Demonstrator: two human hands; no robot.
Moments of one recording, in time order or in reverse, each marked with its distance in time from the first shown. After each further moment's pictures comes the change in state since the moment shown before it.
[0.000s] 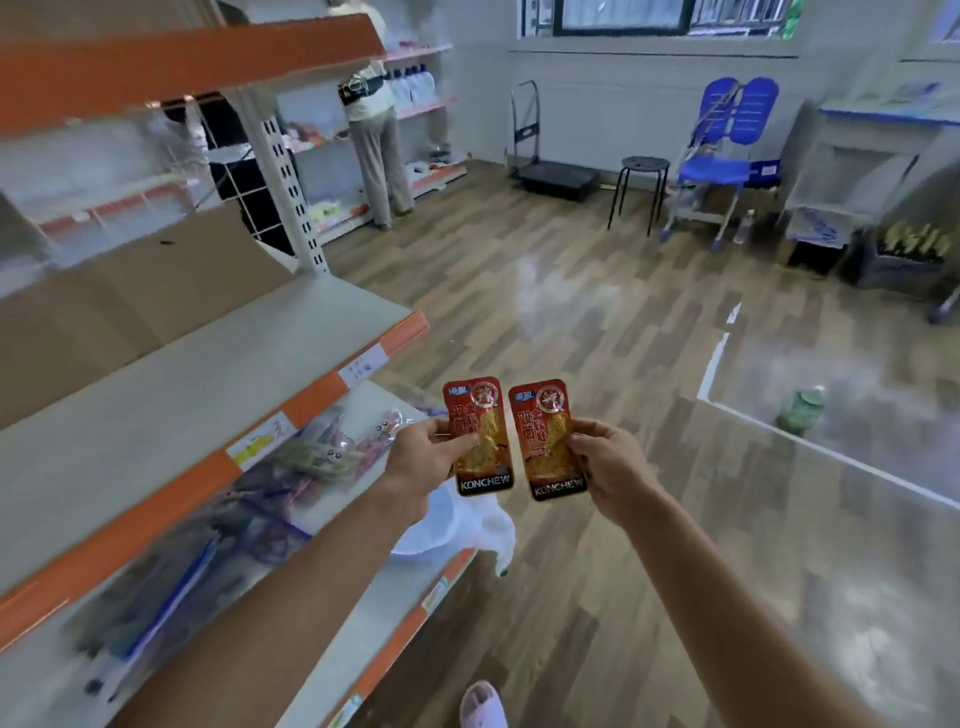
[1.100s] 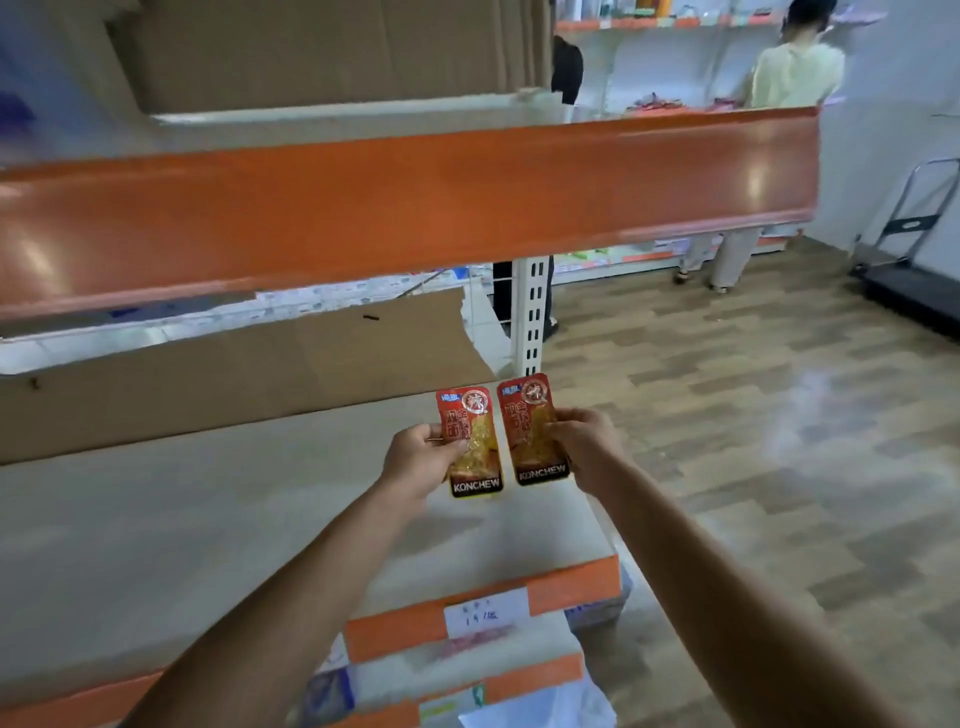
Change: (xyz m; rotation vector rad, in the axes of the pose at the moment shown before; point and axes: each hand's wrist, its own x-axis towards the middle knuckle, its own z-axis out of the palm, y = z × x) left_hand 0.262 0.090 -0.182 -0.090 0.759 -0.063; right_hand 0.319 -0.094 0.349 -0.424 -0.567 0.029
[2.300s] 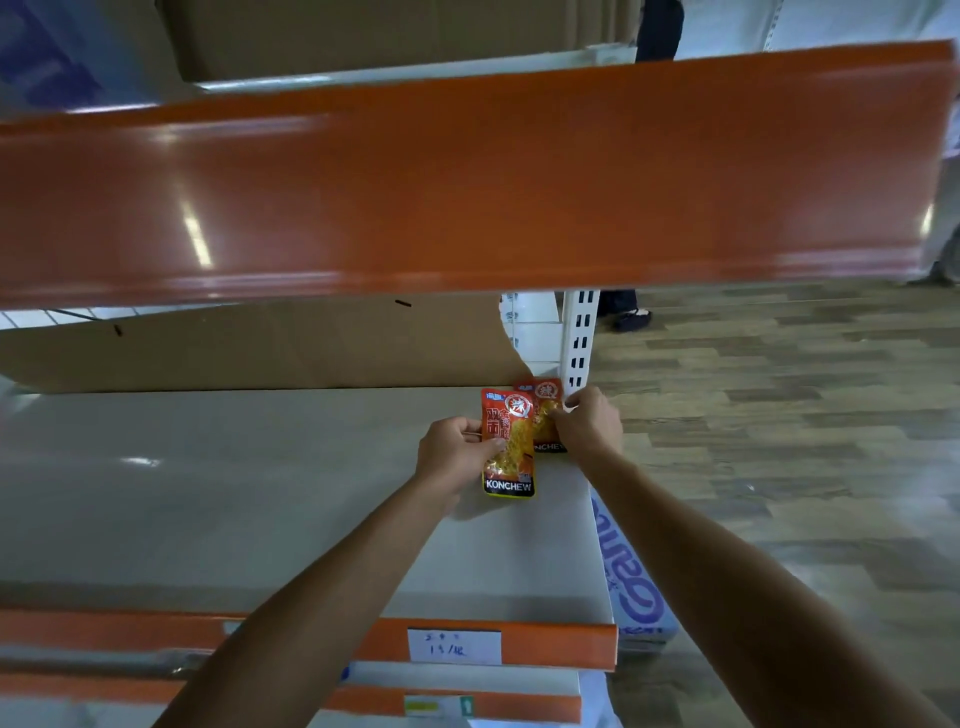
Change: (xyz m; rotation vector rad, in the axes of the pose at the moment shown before) left_hand 0.028 -0.002 0.041 0.092 0.201 -0.020; right_hand 0.102 0.004 0.024 -0.749 0.013 -0.265
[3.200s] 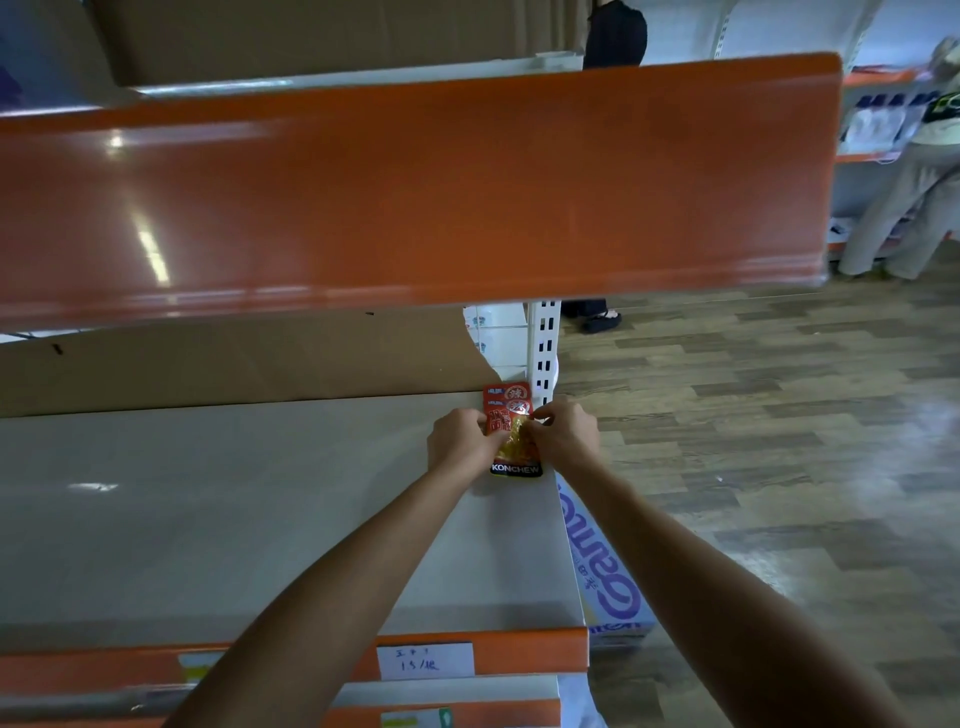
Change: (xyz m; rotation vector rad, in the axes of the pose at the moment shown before) left_hand 0.017 0.021 0.040 0.545 0.025 0.169; right_hand -0.006 0.010 -0.013 -0.068 -0.049 -0.084
